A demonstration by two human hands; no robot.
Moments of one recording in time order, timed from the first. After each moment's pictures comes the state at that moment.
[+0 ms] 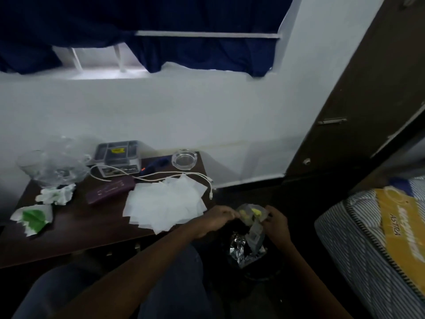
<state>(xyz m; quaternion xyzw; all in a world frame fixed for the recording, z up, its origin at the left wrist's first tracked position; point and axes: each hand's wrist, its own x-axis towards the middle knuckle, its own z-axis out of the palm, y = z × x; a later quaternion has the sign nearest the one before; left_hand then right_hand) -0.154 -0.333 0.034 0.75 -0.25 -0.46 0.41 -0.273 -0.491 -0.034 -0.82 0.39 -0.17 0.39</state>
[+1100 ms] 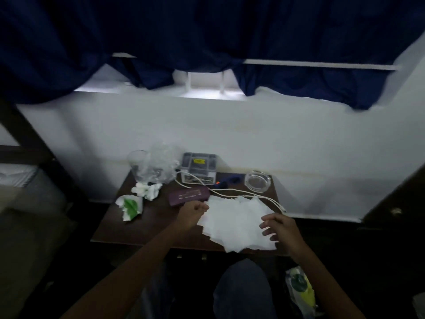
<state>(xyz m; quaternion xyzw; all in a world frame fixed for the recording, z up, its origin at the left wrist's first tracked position) -0.005 -0.135 0.018 0.87 -0.07 -0.19 0.46 -0.125 -0.367 0.021 -0.71 0.28 -0.01 0.65</state>
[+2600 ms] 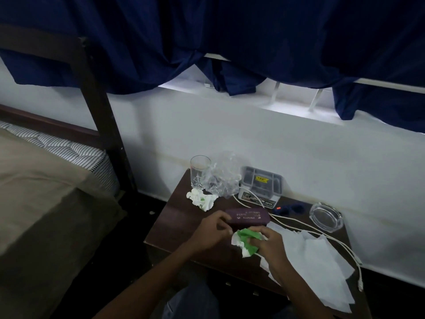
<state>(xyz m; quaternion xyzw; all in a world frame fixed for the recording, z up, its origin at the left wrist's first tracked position) 0.050 -0.022 -0.026 0.82 -0.11 -0.17 0.54 -0.006 -0.195 -0.007 -0.75 0.22 0.01 0.63</state>
